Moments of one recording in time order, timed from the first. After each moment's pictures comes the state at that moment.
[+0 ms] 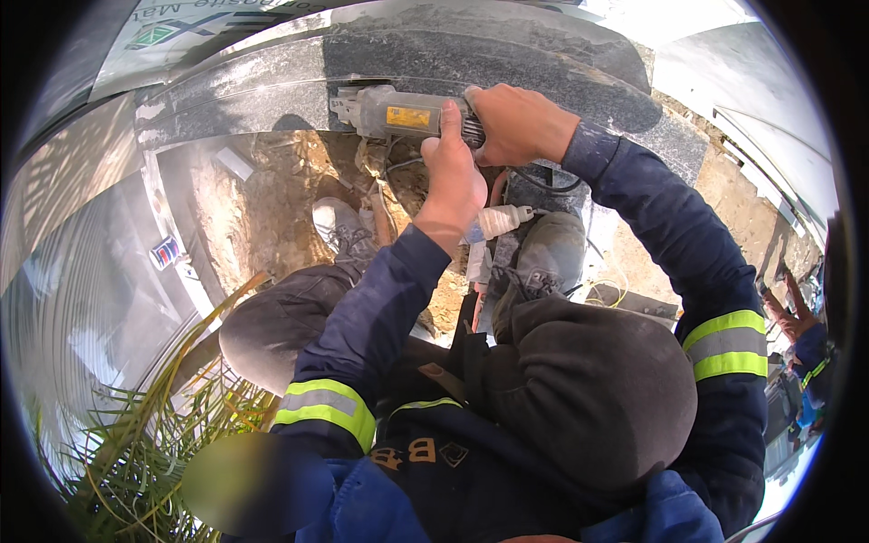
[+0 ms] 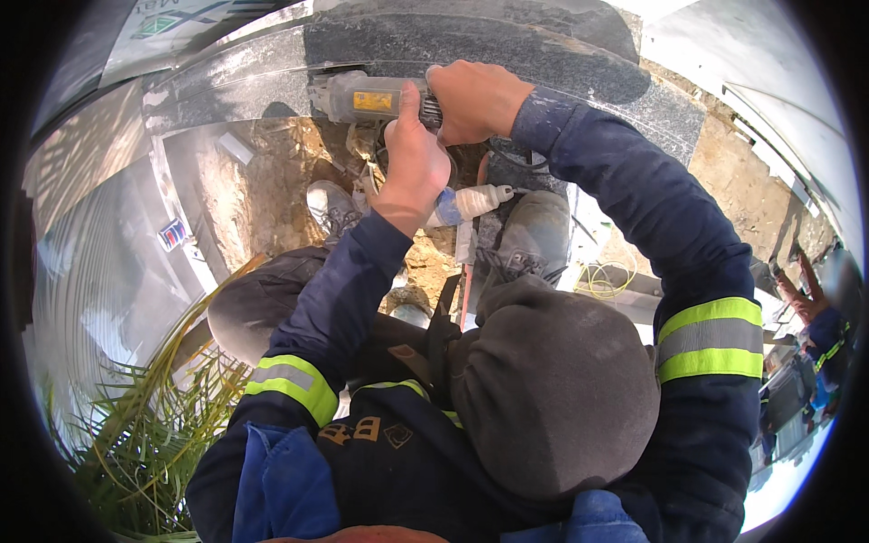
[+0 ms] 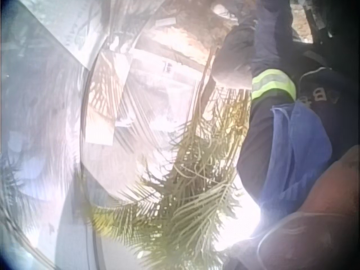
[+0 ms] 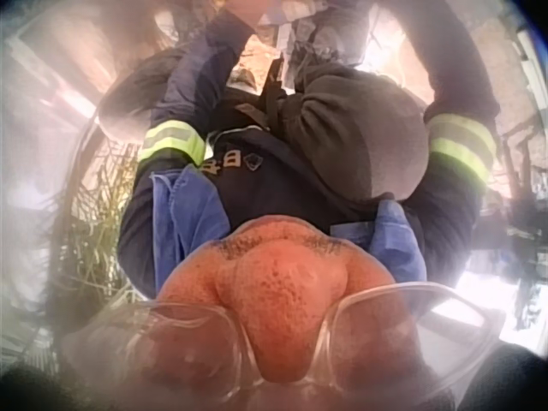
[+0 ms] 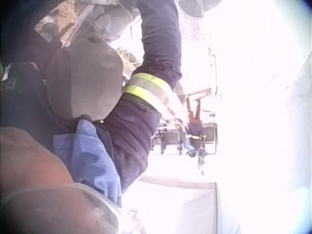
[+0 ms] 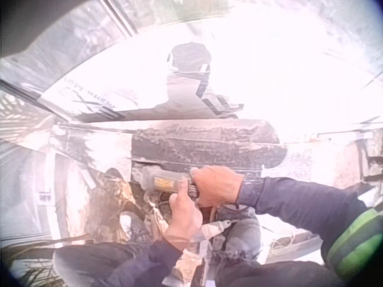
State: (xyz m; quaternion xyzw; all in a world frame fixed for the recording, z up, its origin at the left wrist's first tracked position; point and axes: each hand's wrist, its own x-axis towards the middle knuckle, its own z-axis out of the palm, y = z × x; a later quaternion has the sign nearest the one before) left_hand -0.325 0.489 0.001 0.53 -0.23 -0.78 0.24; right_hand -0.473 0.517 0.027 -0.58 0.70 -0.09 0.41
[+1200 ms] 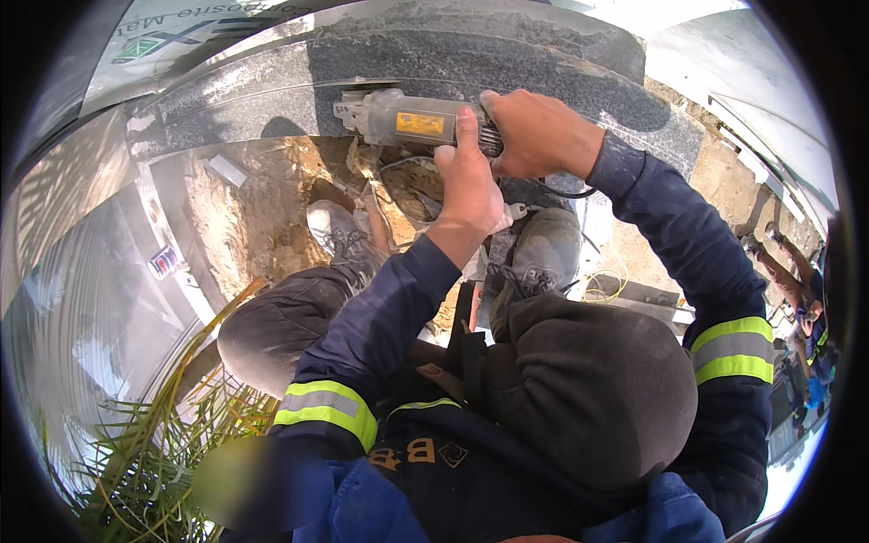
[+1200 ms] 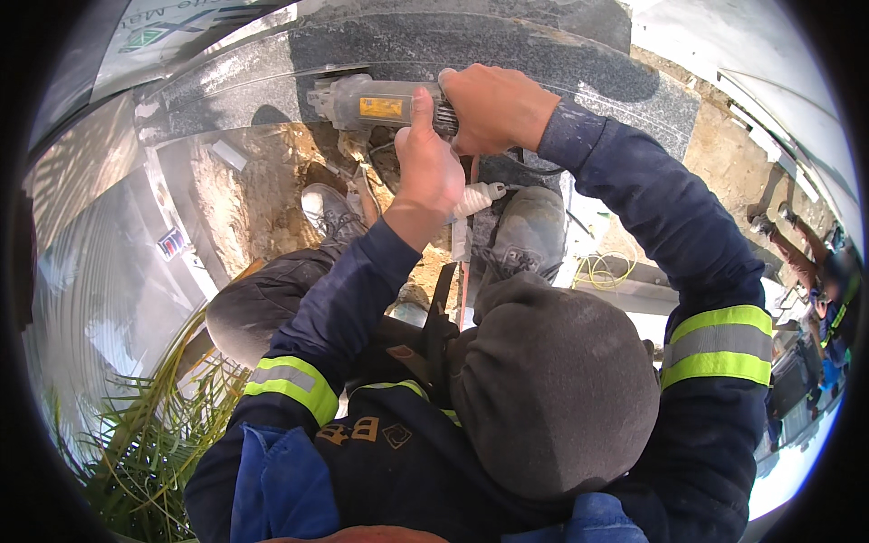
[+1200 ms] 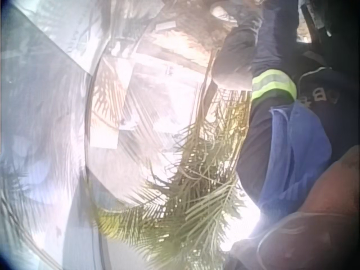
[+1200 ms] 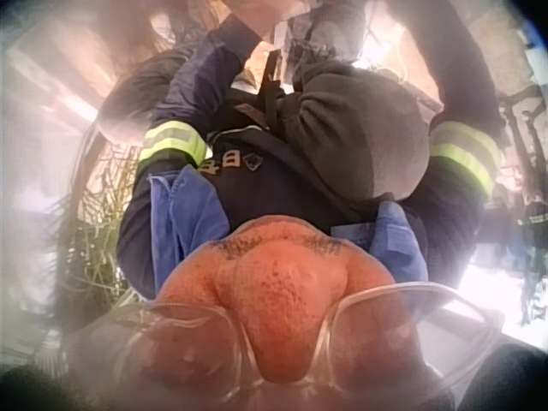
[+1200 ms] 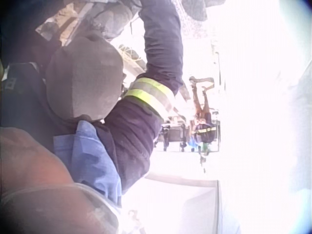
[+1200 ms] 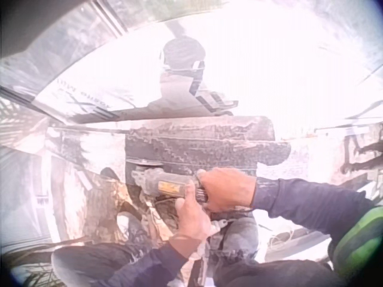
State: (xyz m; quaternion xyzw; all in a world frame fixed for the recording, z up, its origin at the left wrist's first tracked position) left_hand -0.332 0.516 -0.004 0.55 -0.23 -0.78 0.20; right_hand -0.486 0.547 0.038 -0.57 0.70 -0.09 0.42
